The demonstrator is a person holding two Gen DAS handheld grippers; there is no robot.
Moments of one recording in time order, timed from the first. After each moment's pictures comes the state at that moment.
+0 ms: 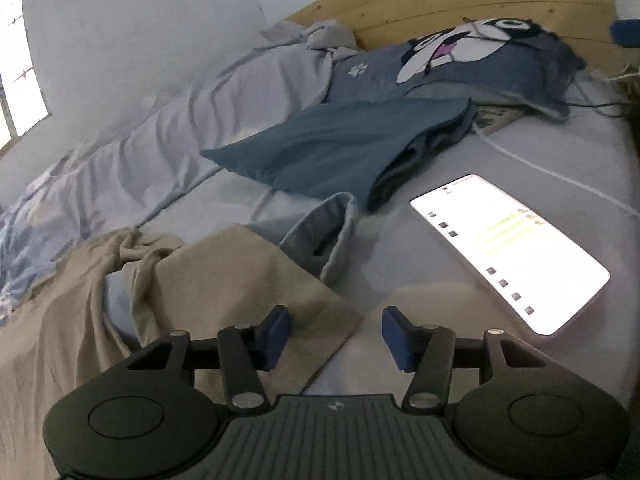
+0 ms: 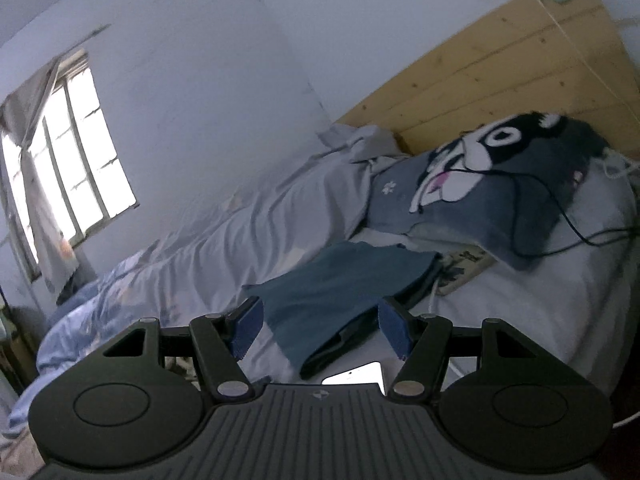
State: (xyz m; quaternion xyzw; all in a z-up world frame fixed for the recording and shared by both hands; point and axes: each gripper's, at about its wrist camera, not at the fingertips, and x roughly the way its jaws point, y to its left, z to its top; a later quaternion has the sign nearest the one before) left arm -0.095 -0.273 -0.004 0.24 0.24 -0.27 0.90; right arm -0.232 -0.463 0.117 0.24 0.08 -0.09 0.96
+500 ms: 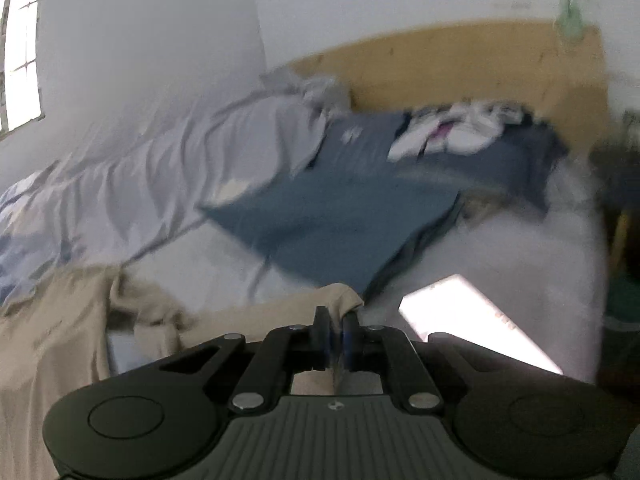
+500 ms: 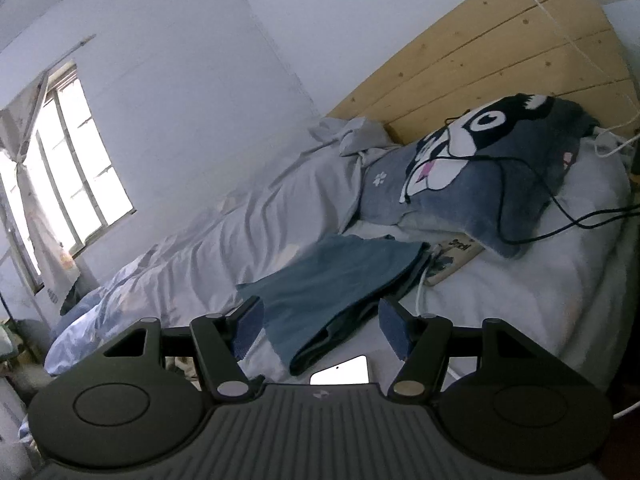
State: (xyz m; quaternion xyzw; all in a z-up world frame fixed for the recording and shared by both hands) left arm -0.083 -0.248 0.064 0.15 0.20 -0.34 0.91; right arm -0.235 -0.481 0.112 0.26 0.09 -0.09 0.96
